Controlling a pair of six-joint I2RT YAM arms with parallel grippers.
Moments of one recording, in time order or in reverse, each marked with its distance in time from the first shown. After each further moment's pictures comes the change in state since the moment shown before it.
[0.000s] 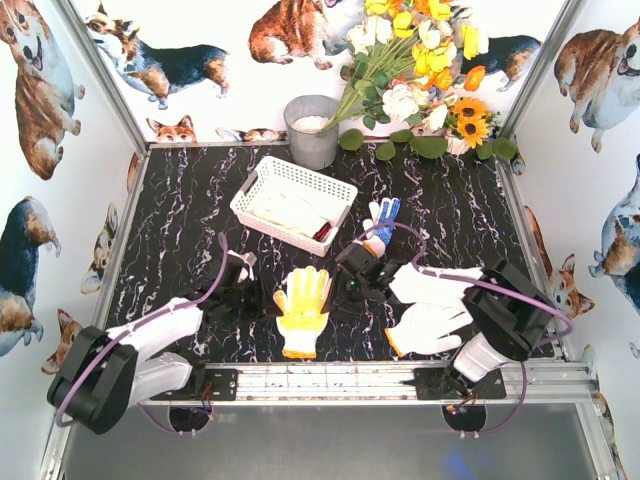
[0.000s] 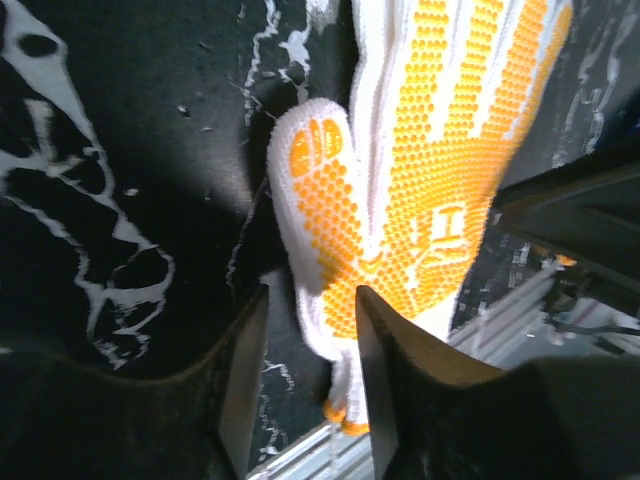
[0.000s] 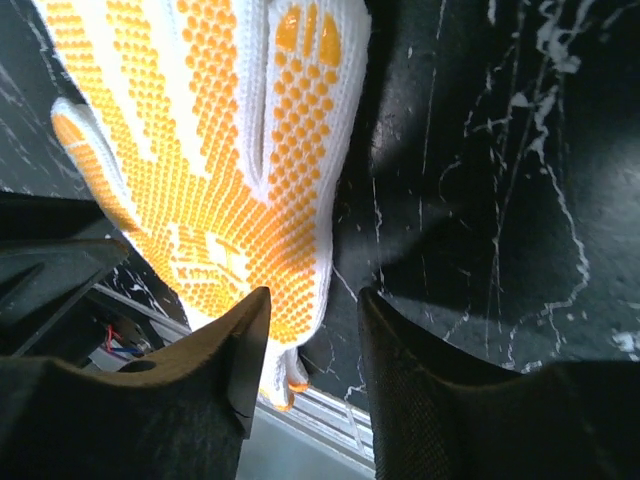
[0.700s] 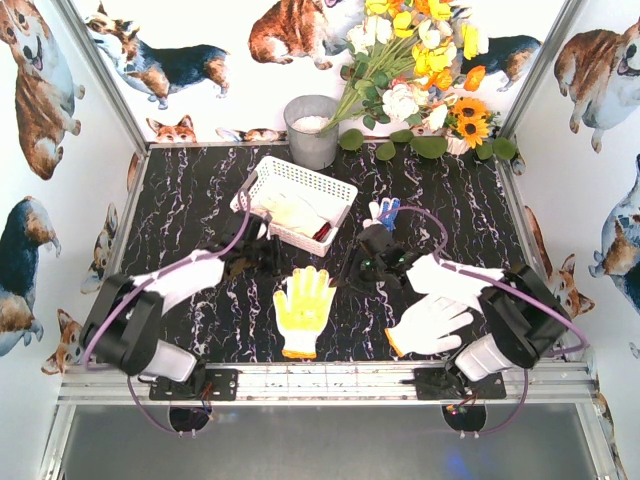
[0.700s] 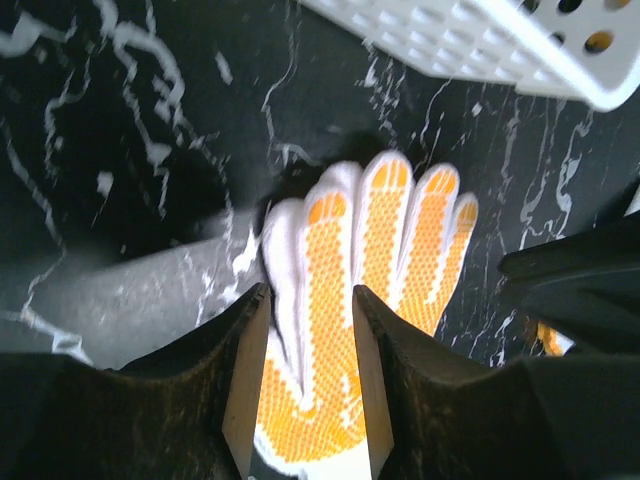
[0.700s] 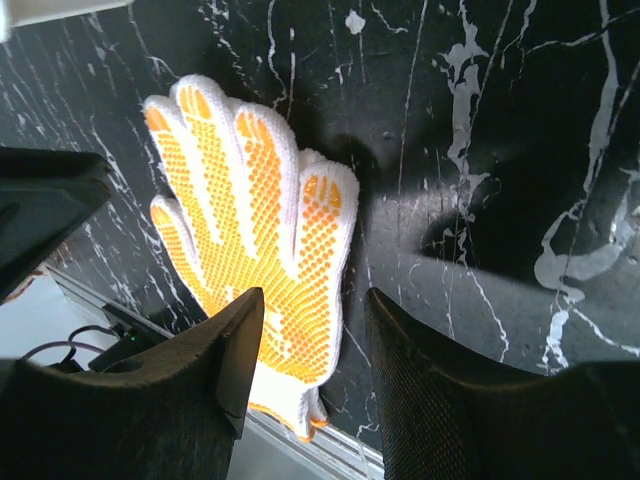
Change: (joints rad) left arm 0.000 0.293 0.398 -0.098 -0.126 0.124; right arm -0.166 -0.093 -0.006 0.037 -0.013 -0.076
